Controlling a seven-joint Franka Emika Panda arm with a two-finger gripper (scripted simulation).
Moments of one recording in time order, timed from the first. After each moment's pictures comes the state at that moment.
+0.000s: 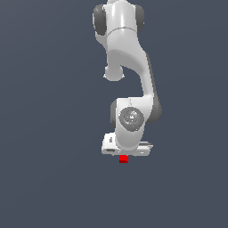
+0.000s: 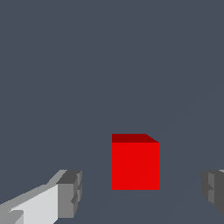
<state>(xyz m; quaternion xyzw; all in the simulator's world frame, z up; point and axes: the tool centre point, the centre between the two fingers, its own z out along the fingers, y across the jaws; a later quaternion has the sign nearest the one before) 0.115 0.048 0.067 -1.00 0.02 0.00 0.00</state>
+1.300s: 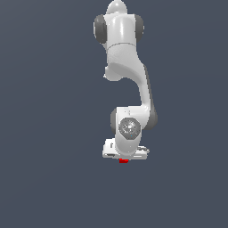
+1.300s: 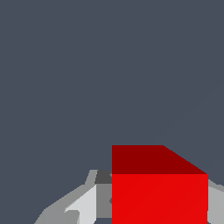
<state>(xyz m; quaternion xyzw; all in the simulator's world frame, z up) 0.115 0.048 0.019 -1.00 0.02 0.00 0.00</state>
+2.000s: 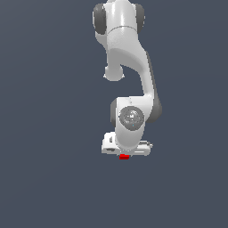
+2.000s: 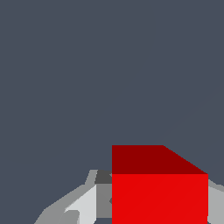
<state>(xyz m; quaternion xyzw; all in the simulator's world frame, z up) 0.113 0.048 0.071 -1.00 0.02 0.00 0.00</state>
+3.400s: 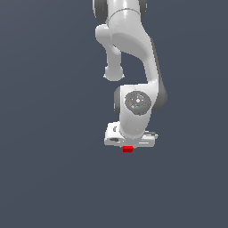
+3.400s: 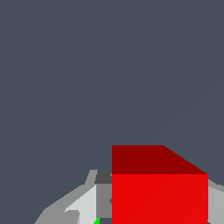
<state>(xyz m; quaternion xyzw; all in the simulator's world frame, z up) 0.093 0.061 0.108 -1.00 0.02 0.00 0.00</state>
